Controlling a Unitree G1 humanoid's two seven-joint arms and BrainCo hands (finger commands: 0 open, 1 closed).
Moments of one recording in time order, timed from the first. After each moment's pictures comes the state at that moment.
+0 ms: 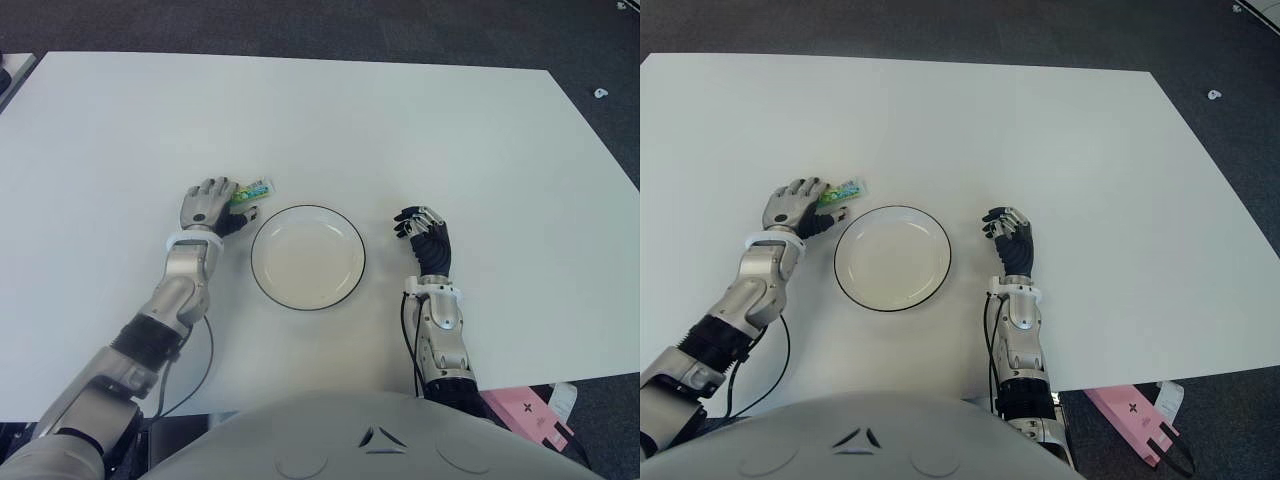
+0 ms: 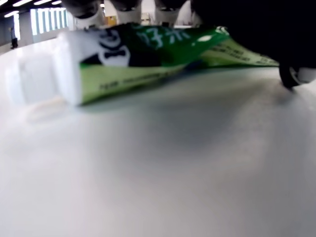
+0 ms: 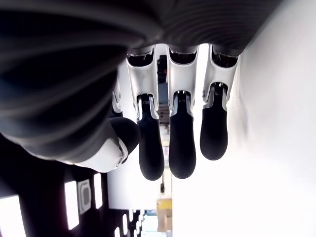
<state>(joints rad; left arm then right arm) -0.13 0.46 -0.45 0.18 1.01 0.45 -0.04 0.11 0.04 -0.04 0.18 0.00 -0.29 -0.08</state>
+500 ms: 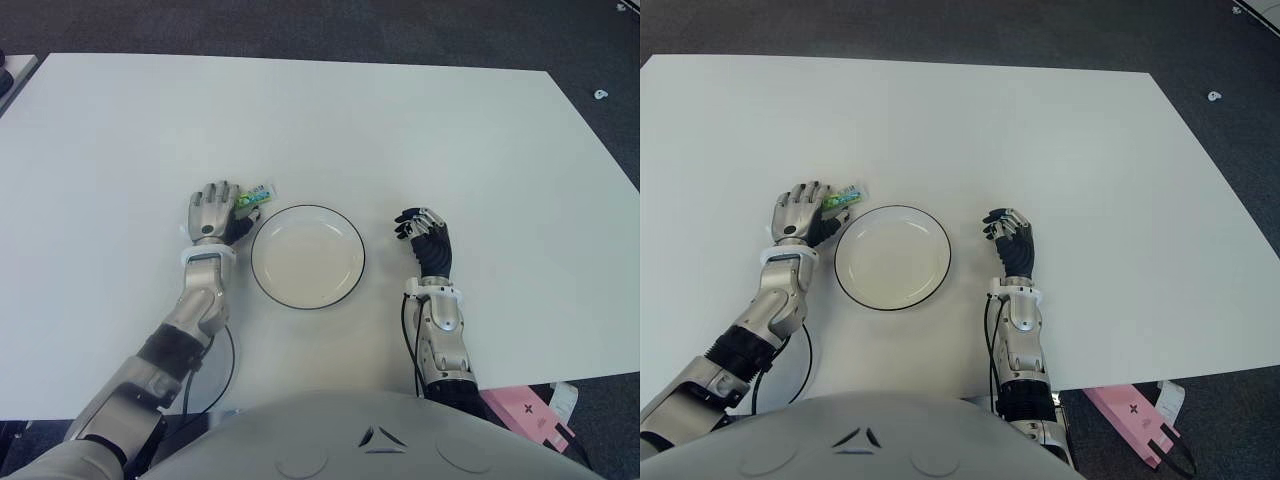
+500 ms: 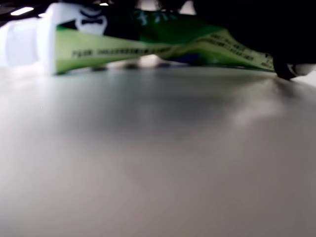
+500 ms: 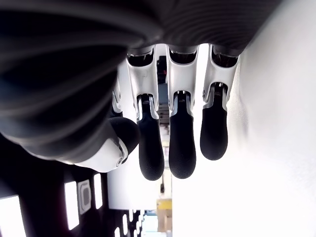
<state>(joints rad) -0.10 0.35 -0.45 0.24 1.02 0.52 0.14 0.11 0.04 -0.04 0.18 0.00 -0.29 -0.08</state>
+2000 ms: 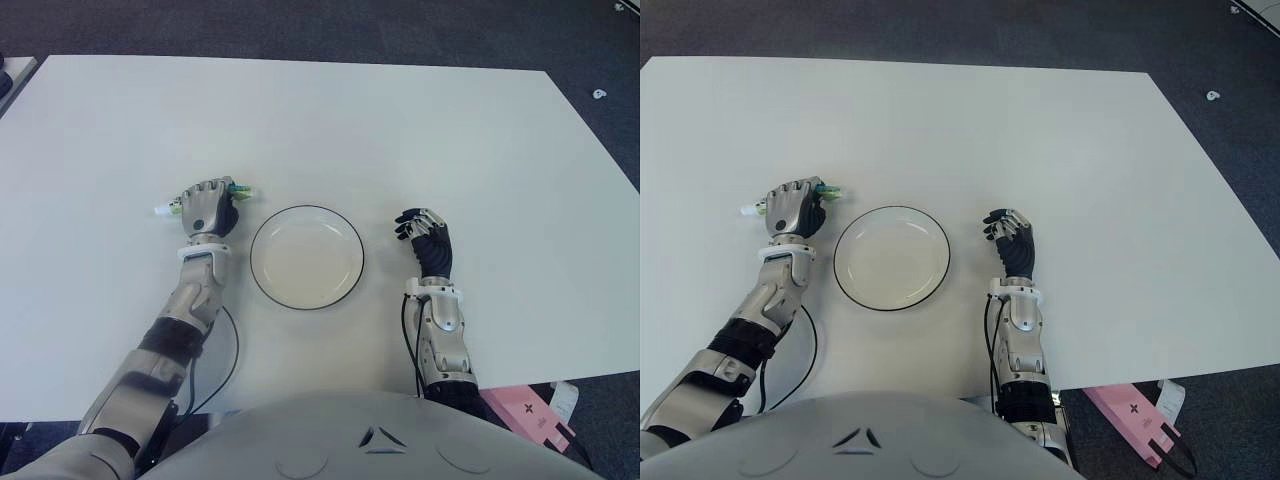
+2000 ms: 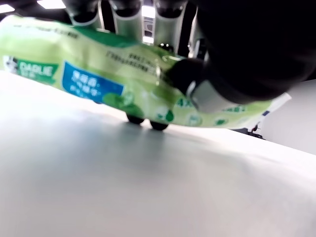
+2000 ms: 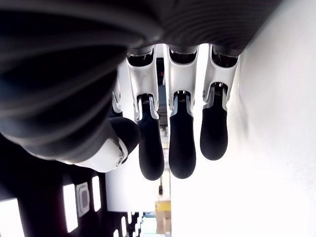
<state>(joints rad) -0.14 0.31 -0.29 0.40 0.85 0.23 0.50 0.12 0.04 -0.05 0.16 0.00 -0.26 -0.07</state>
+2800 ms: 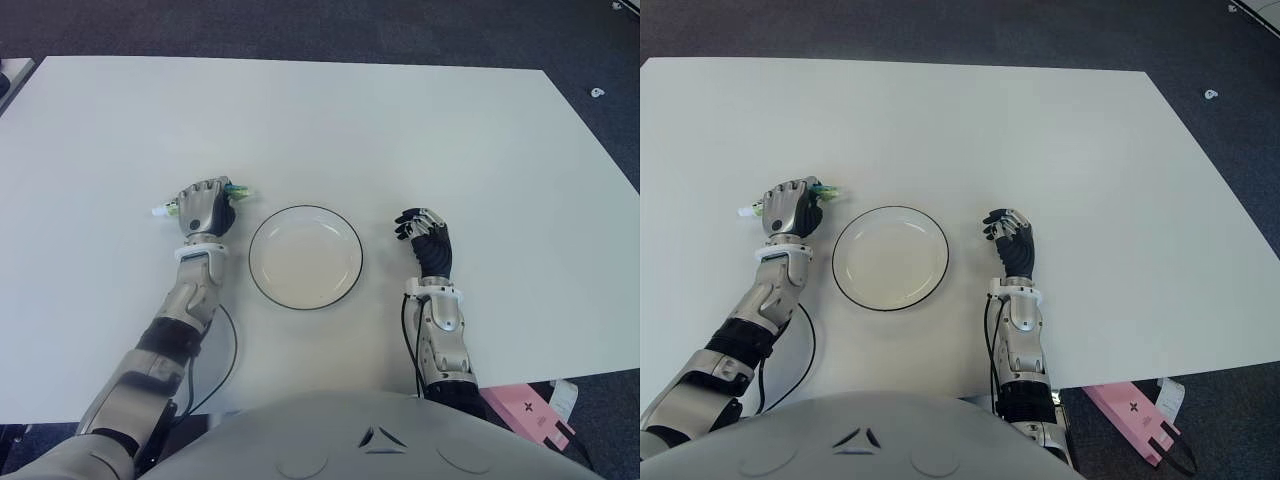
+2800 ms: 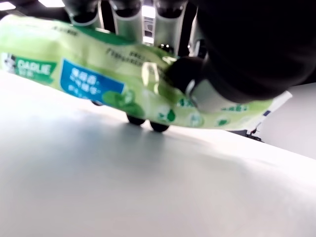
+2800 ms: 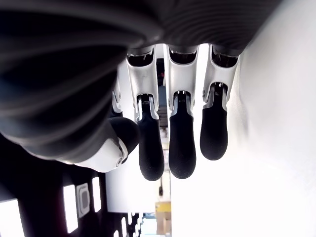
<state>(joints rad) -0.14 0.32 -0.25 0.42 0.82 0.19 0.52 0.11 0.04 -0.05 0.16 0.00 -0.26 -0.07</state>
